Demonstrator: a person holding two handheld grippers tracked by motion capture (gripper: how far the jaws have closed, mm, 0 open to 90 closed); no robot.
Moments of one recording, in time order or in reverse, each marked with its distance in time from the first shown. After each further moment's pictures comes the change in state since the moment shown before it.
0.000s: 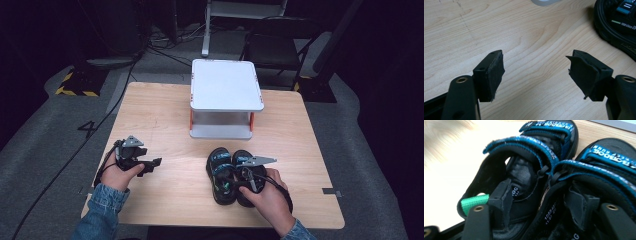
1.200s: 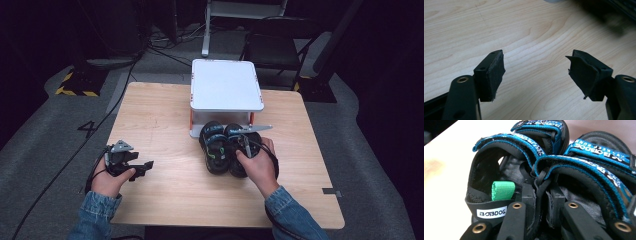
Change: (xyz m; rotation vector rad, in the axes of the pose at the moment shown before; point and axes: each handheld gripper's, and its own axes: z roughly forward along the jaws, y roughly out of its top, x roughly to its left) left arm 0.008 -0.022 -0.022 -0.027 0.036 -0.059; right arm -0.033 0.083 0.020 -0.058 0.004 0.039
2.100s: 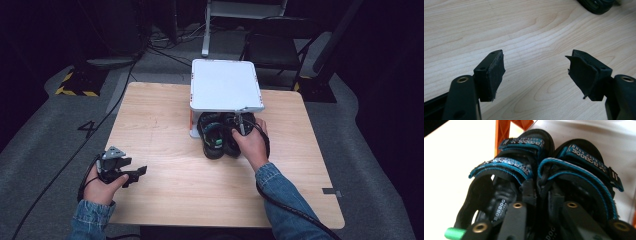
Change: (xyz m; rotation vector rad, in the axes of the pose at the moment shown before) left arm 0.002 -0.014 -0.010 0.003 0.017 -0.024; right arm -0.043 0.038 0.049 -0.036 -0.058 0.002
